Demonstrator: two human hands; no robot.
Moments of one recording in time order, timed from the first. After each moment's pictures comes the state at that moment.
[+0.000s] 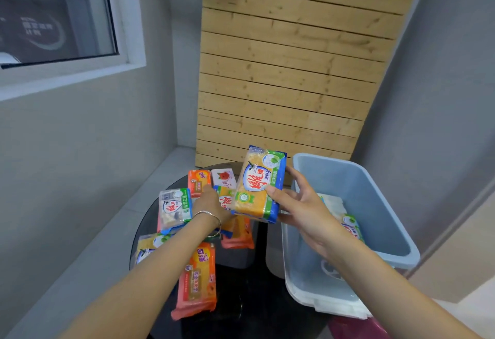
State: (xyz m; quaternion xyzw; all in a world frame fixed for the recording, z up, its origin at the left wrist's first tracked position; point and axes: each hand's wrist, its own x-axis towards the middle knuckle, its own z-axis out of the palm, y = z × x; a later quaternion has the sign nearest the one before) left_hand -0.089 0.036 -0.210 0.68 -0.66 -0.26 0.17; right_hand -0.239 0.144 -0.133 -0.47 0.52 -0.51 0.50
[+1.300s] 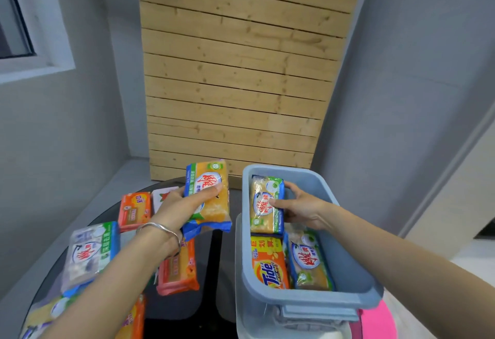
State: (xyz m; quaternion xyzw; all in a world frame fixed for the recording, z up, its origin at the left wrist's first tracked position) left_hand -0.153 0.030 -0.151 0.44 -0.43 -0.67 0.41; right_hand -0.399 0.045 -0.169 -0.39 0.64 -0.38 0.53
